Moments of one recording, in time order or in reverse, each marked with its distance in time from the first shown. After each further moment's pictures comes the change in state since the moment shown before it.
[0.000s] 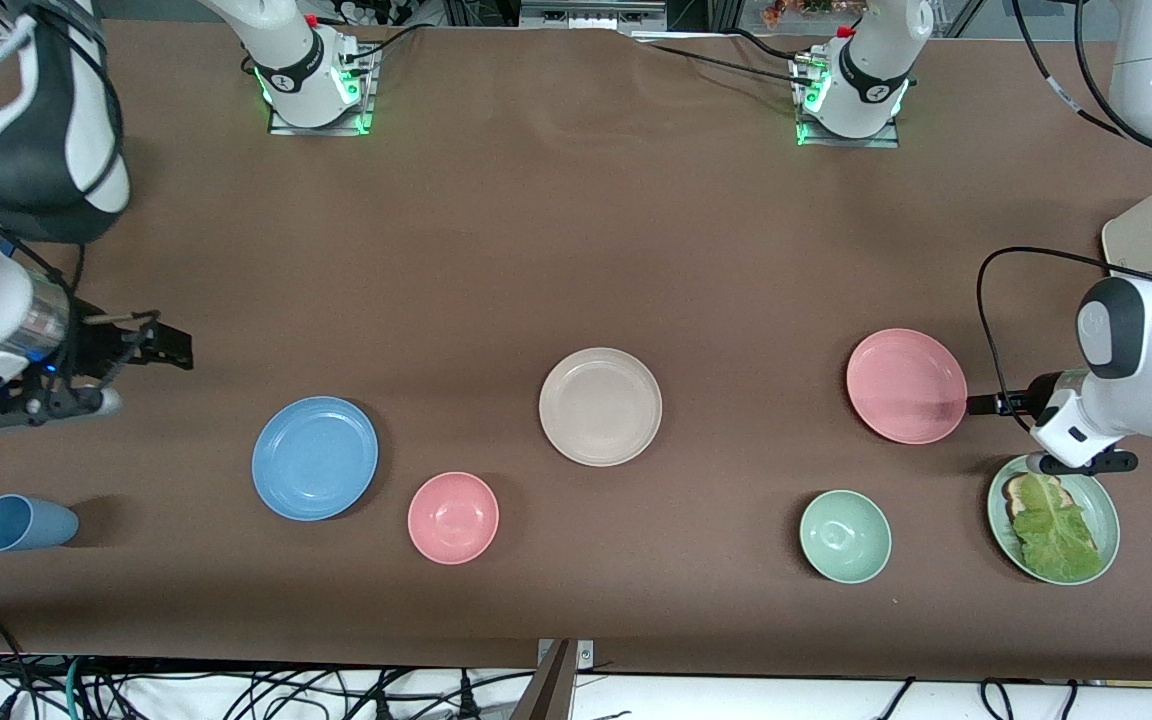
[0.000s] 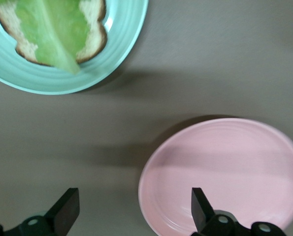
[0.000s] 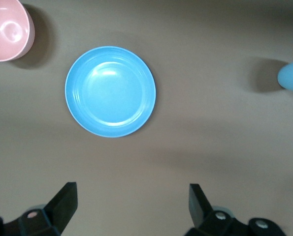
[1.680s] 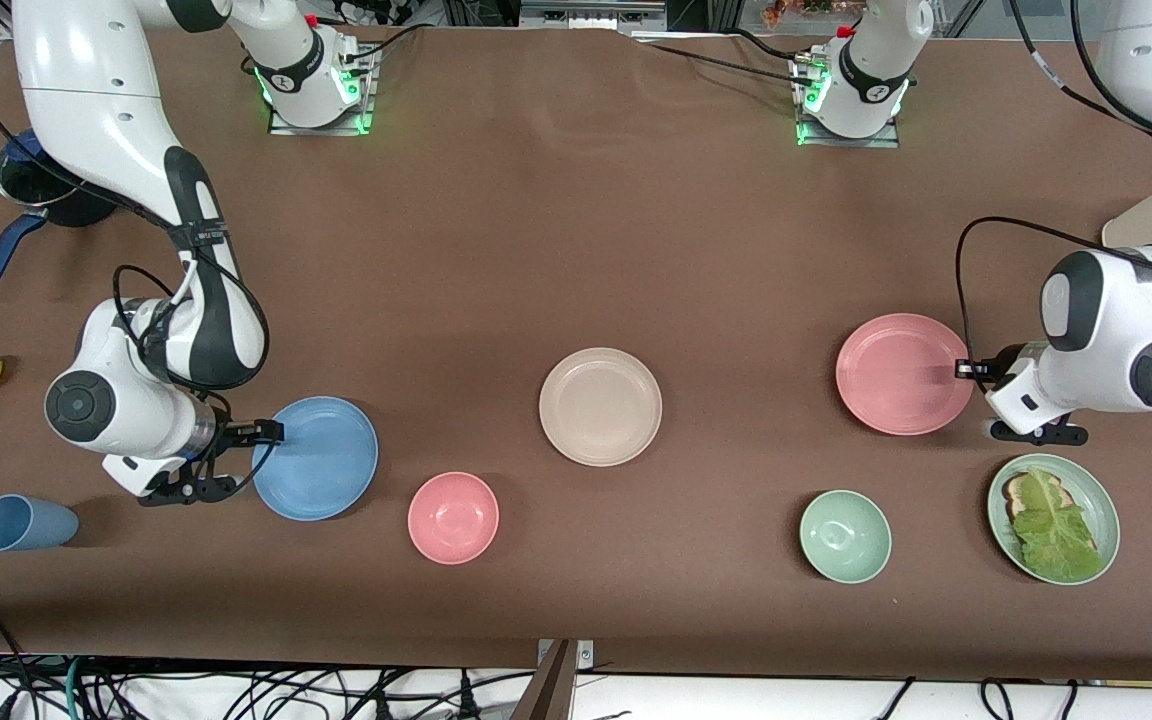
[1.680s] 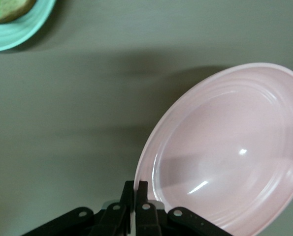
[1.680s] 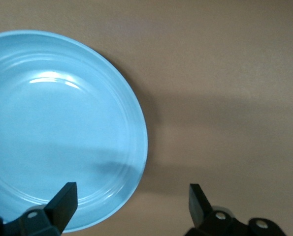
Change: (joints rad) left arm -0.036 -0.103 -0.104 -0.010 0.057 -0.237 -0.049; right arm -0.026 0.359 -0.003 -0.063 0.072 0.384 -0.023
